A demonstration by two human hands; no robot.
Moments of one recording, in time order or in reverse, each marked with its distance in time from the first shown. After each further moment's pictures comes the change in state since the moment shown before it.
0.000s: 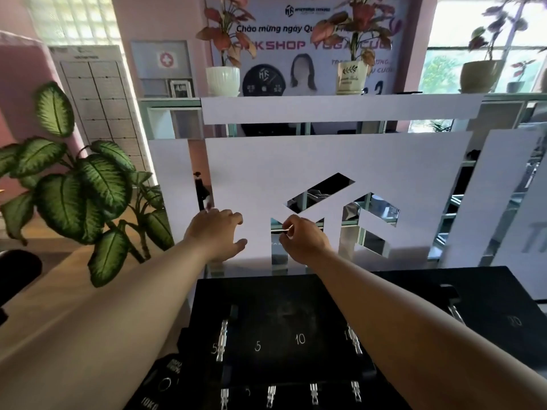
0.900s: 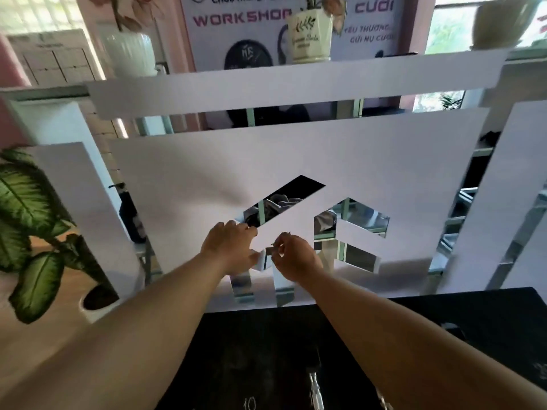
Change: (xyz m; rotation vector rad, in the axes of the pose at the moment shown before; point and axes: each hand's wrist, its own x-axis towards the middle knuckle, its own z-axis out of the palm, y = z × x) left_hand 0.285 0.180 0.105 0.042 -0.063 0.091; right_hand 0.186 0.251 0.006 0.122 -0.097 0.082
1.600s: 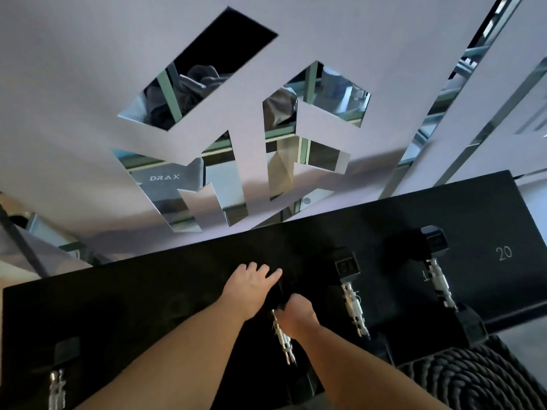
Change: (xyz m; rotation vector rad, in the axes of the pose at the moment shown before) left_hand 0.015 0.175 0.315 -0.017 -0.511 0.440; right_hand -0.108 0.258 0.200 0.066 -0.486 0.844
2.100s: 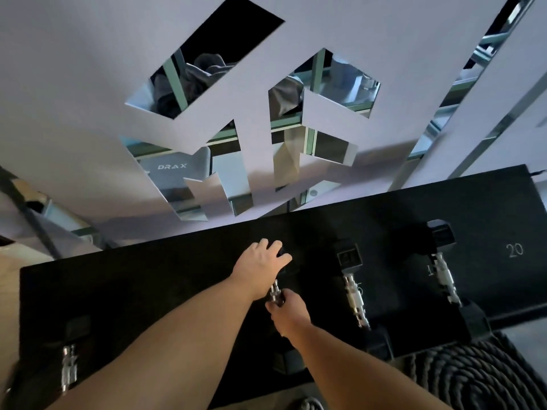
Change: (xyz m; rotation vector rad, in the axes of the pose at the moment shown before) left_hand 0.006 0.012 -0.025 -0.011 0.065 0.002; right_hand -0.016 0.001 0.026 0.340 -0.042 0.040
